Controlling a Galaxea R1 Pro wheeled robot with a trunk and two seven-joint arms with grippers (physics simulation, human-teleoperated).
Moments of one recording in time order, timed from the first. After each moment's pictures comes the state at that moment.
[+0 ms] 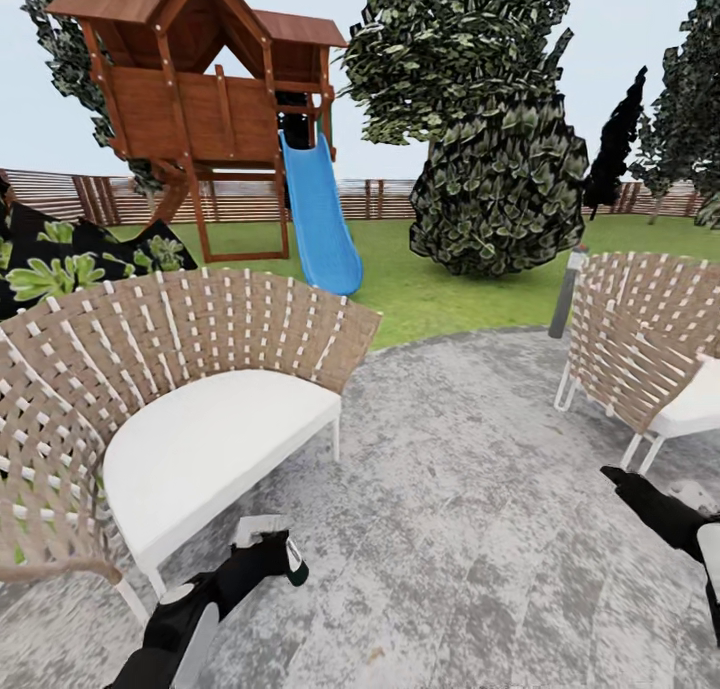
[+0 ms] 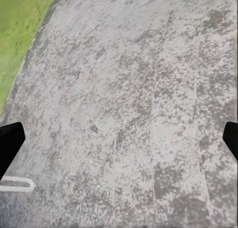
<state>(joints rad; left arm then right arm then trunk) -0.18 -0.03 -0.04 -1.31 0.23 0.43 -0.23 -0.38 -0.25 -0.51 -1.34 -0.81 0.72 -0.29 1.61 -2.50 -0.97</state>
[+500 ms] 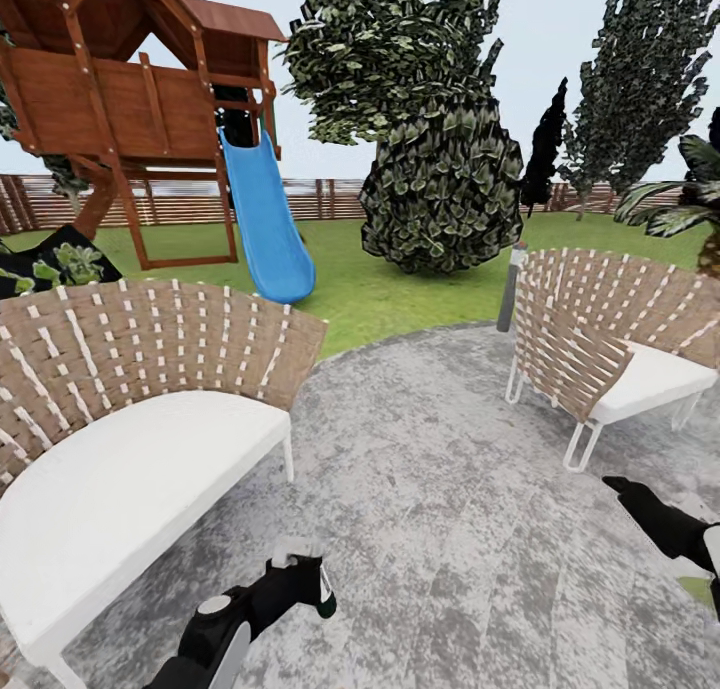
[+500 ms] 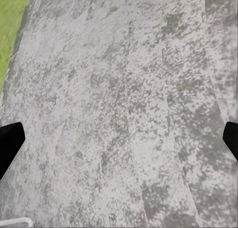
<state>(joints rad) -0.19 -0.04 -0.21 -1.24 0.22 0.44 -0.22 -0.42 -0.30 -0.52 -1.17 -0.91 0.71 -0.28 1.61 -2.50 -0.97</state>
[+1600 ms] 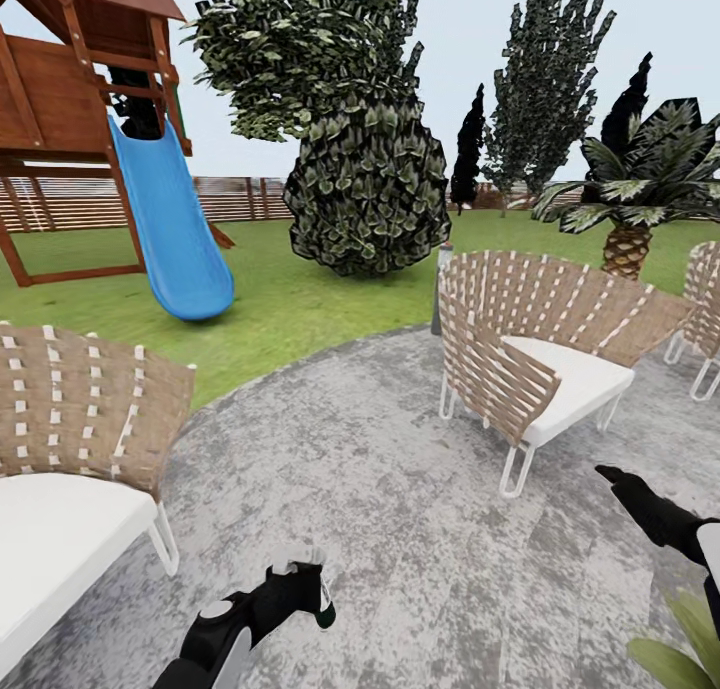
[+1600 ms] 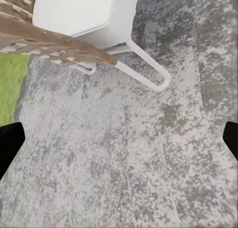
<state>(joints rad) -0.19 -0.03 -0.21 -1.19 0.22 0.42 -0.23 -0.42 -0.30 -0.48 -1.17 -0.95 0.65 -0.23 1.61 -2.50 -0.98</state>
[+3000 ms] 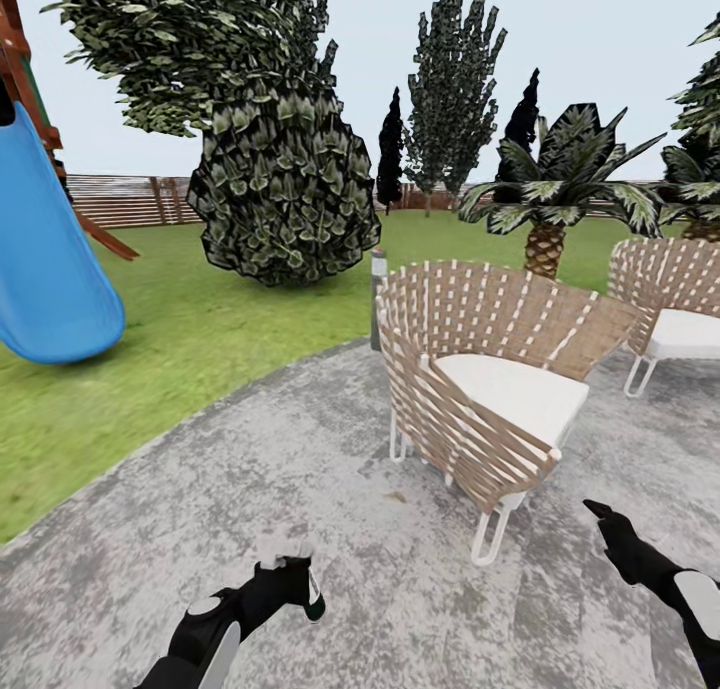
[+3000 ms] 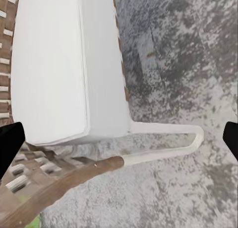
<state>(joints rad) -0.19 -0.02 -0.17 -1.21 0.22 0.42 -0.23 -0.47 -0.31 -0.50 -0.71 -1.00 0.47 0.07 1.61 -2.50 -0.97</state>
